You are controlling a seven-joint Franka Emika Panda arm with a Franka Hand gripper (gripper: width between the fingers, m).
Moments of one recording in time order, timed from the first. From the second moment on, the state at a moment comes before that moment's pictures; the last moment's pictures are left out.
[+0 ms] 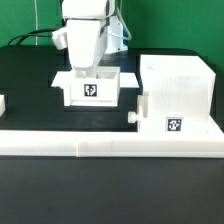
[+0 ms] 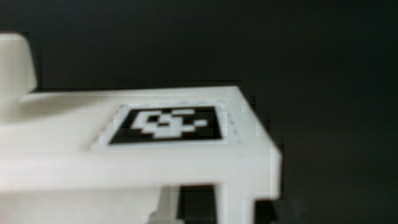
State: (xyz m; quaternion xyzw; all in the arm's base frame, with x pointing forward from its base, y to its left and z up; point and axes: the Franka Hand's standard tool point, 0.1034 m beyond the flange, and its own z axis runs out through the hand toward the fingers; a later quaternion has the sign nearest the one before) arm 0.505 -0.028 0.057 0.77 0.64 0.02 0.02
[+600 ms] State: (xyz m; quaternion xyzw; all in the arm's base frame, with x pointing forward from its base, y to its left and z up) arm 0.513 -0.019 0.052 0.76 0.65 0.01 0.01
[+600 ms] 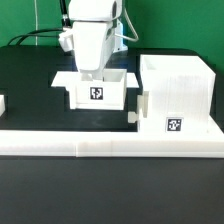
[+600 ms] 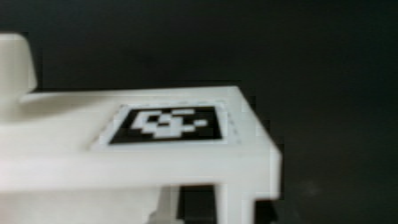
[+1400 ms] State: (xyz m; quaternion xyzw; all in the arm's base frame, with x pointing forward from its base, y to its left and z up) arm 0.520 -0.009 0.051 0.74 0.68 -0.01 -0.01
